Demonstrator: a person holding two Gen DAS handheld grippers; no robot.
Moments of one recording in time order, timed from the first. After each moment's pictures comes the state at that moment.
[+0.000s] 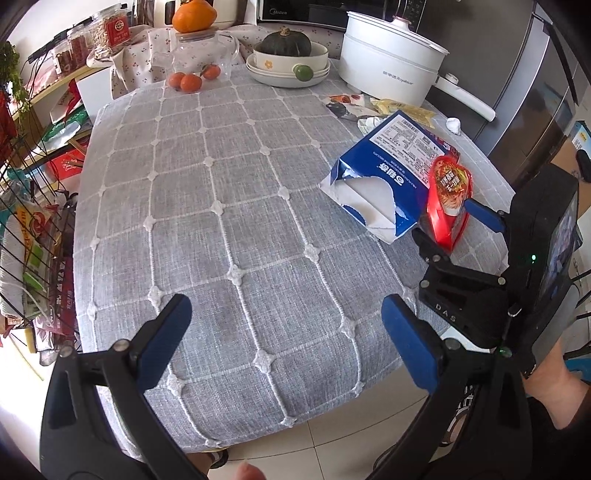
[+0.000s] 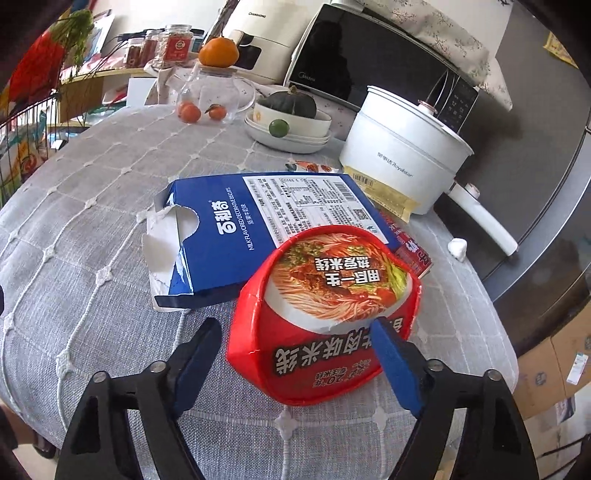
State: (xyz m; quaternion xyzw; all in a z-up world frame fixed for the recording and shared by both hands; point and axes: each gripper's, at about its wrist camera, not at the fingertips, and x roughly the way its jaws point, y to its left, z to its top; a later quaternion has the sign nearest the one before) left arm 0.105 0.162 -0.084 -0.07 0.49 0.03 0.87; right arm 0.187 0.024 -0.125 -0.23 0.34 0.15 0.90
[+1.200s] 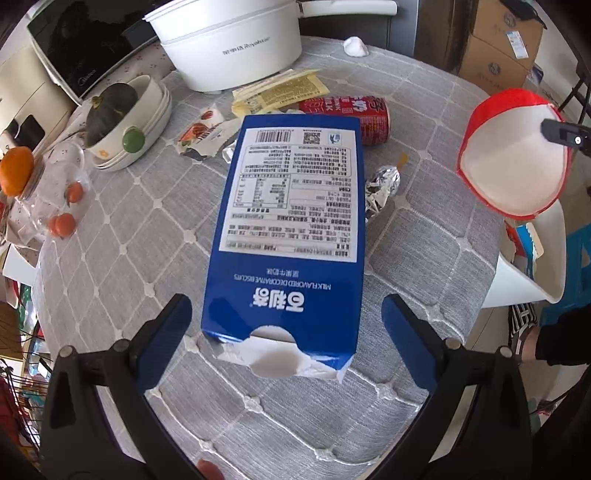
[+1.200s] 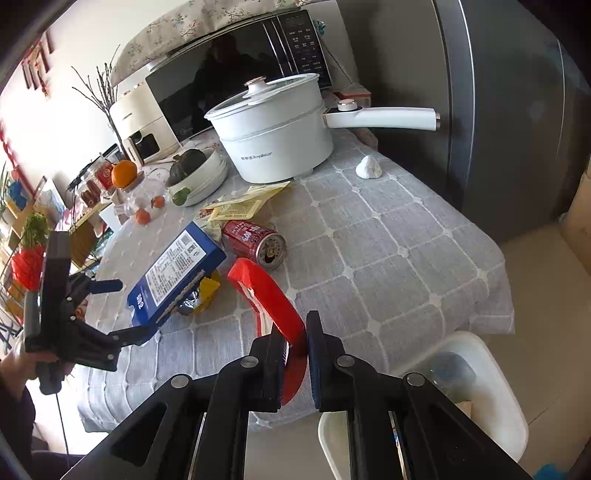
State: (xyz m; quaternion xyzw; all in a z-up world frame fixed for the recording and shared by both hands) left arm 0.238 0.060 -0.092 0.19 0.53 -0.13 0.81; right arm 0.223 -0.216 -0.053 0.09 0.44 0.17 0.88
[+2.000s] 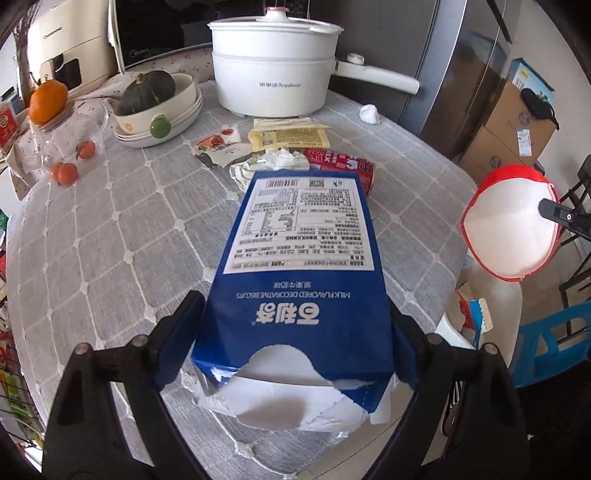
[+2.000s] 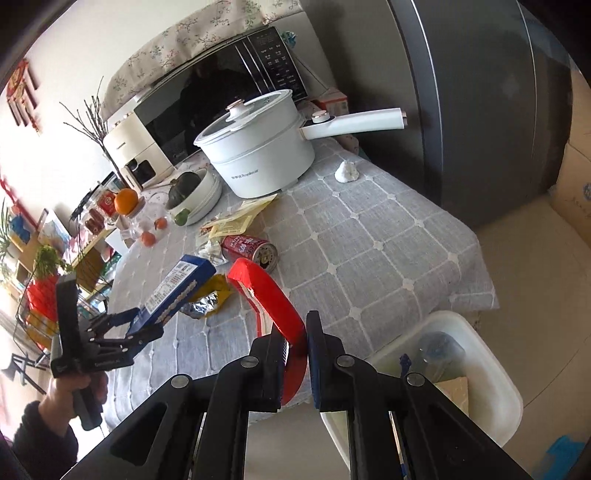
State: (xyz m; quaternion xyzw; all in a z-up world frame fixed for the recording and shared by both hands) left arm 0.189 0.072 -0.063 0.01 0.46 -0.11 0.88; right arm 0.204 -0.253 -0.027 0.15 0.44 0.16 0.87
